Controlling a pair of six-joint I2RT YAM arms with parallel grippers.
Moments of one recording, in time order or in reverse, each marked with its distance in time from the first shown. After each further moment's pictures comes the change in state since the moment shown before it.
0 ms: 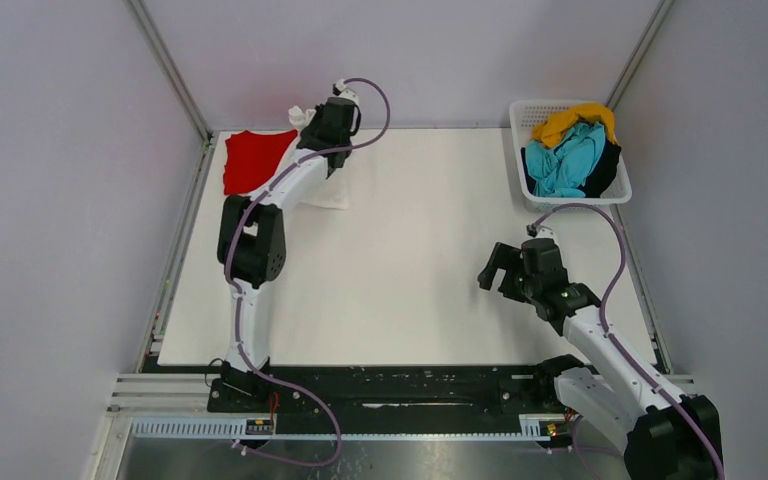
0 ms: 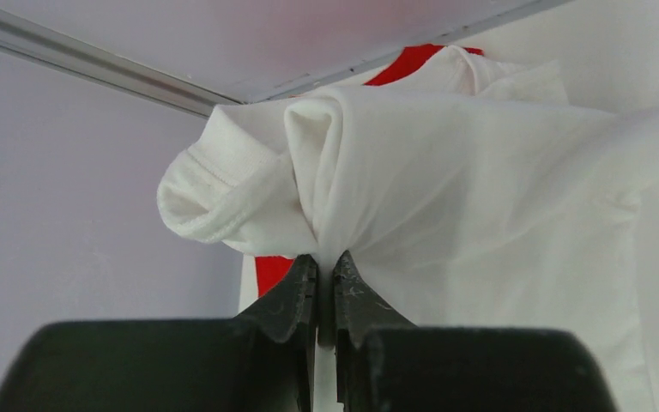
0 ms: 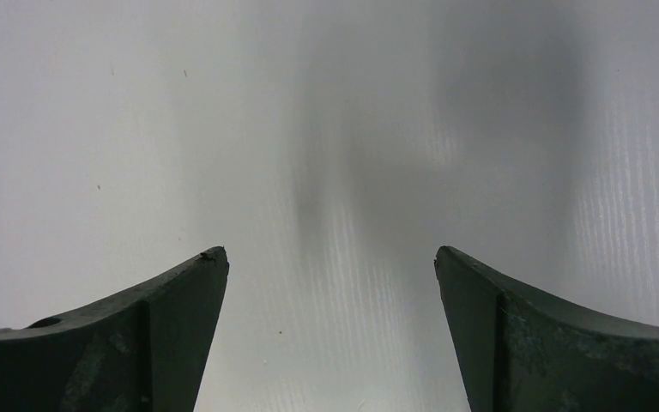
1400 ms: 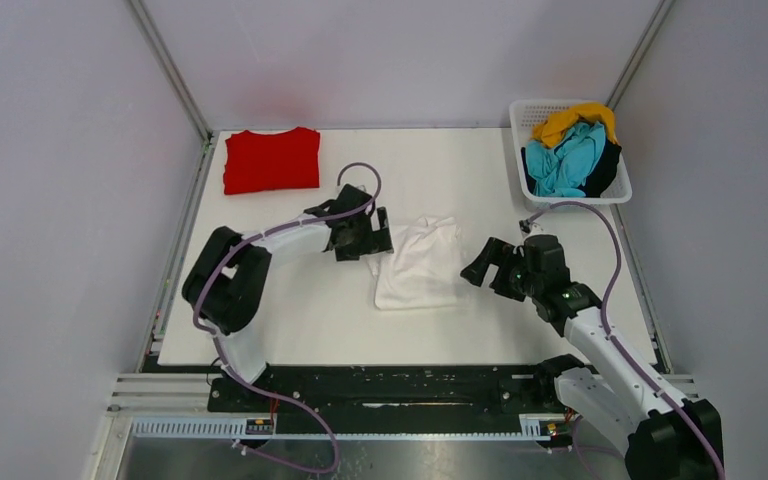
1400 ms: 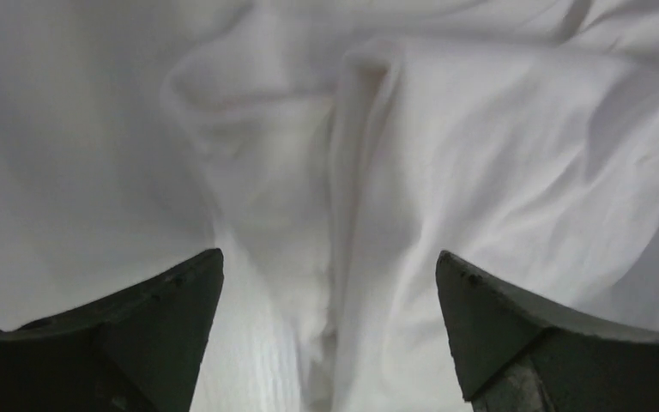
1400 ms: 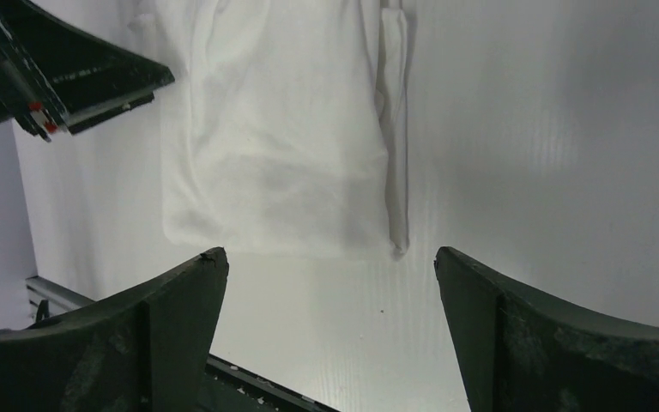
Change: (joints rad) left arm -0.182 -0.402 -0.800 -0.113 0.810 -1.086; right arm 0.004 0.010 0.005 0.093 -0.249 0.089
